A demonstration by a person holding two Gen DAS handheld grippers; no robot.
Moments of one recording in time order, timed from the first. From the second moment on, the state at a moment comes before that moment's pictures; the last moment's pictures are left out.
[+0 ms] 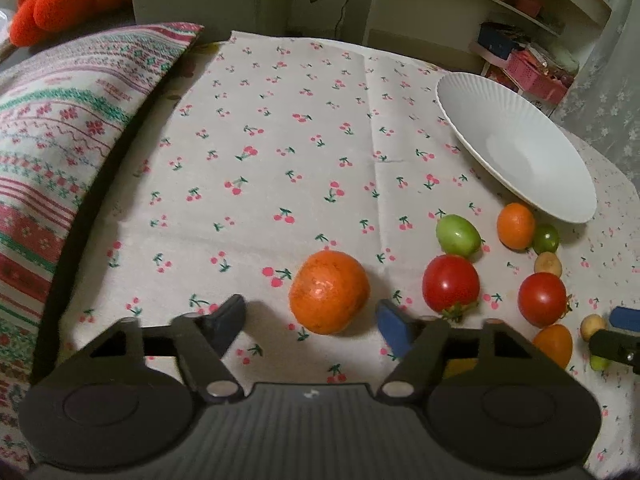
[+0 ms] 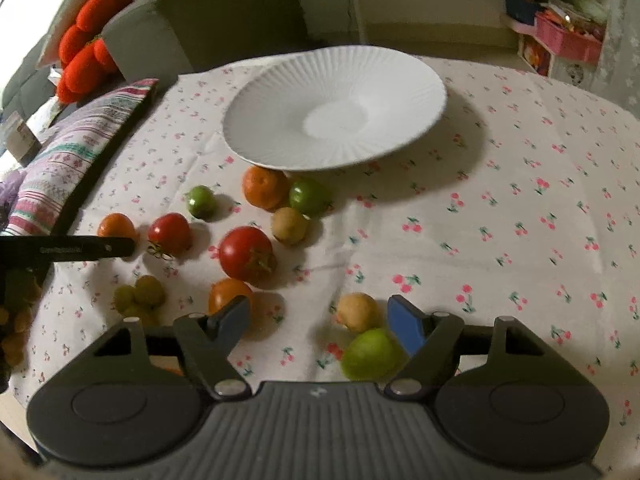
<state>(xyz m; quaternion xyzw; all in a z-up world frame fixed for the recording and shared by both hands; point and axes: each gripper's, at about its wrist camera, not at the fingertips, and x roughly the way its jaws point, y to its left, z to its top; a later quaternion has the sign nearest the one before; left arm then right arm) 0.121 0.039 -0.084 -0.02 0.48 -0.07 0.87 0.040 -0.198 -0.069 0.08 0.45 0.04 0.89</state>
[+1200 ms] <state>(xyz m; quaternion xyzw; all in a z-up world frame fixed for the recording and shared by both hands) 0.116 0.024 -0.066 0.01 0.43 -0.08 0.90 0.069 -0.151 -0.080 0.05 0.42 0.07 0.90</state>
